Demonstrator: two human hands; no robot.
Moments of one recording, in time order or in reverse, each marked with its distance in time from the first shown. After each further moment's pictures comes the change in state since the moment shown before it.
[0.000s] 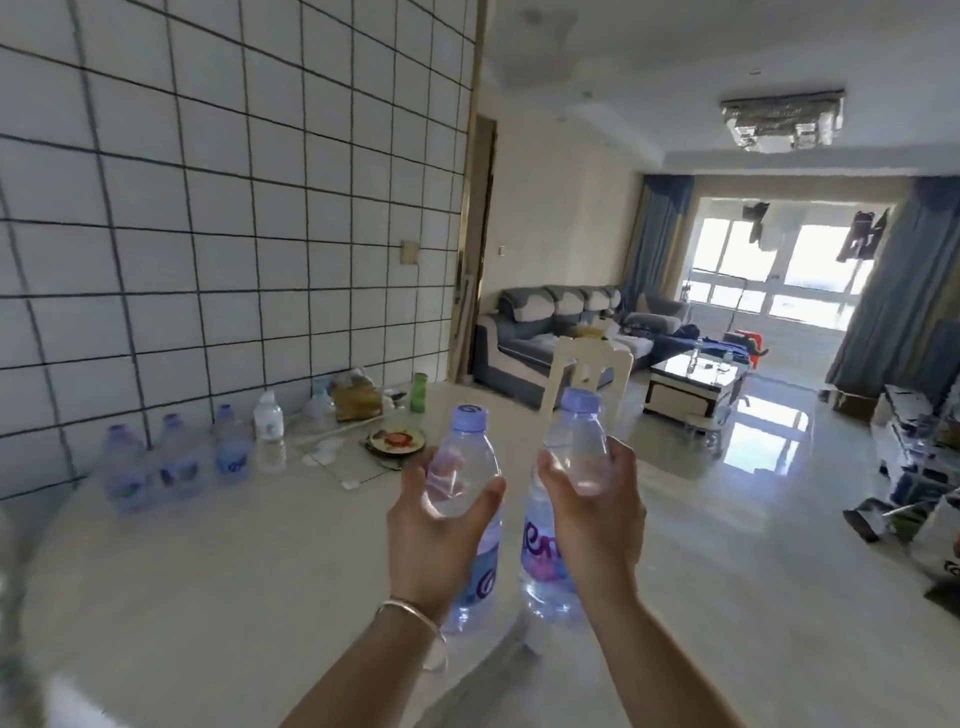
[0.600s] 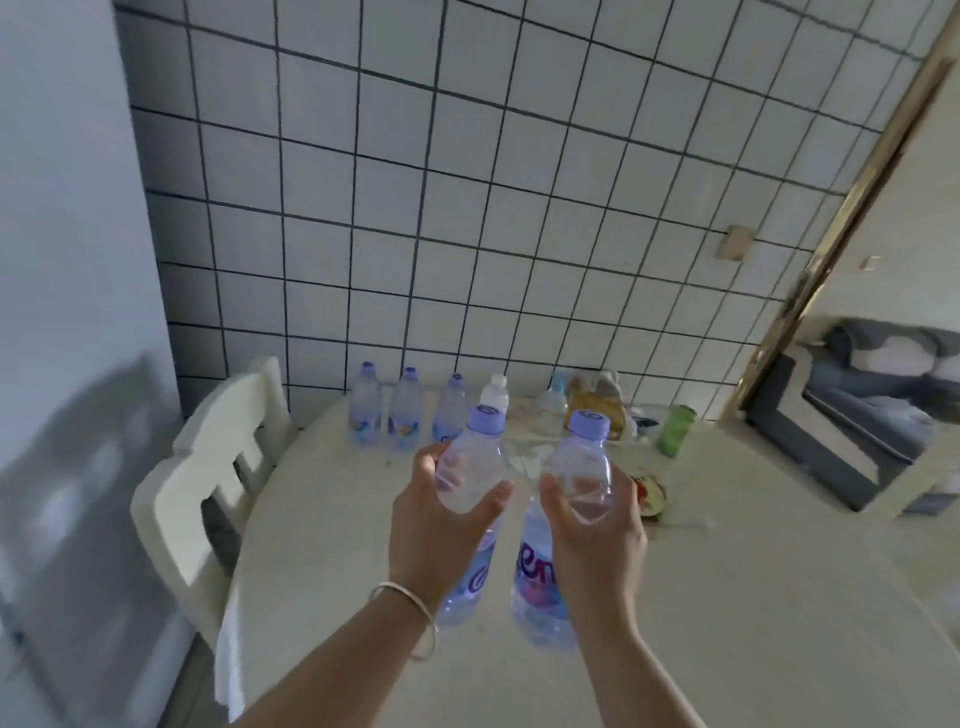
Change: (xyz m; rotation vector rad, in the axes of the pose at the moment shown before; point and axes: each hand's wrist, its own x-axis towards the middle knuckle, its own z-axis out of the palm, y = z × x) left_hand 0.200 -0.161 -0.109 0.427 0.531 -0.131; right_hand 0.068 0.055 0.324 0.151 -0.680 -0.026
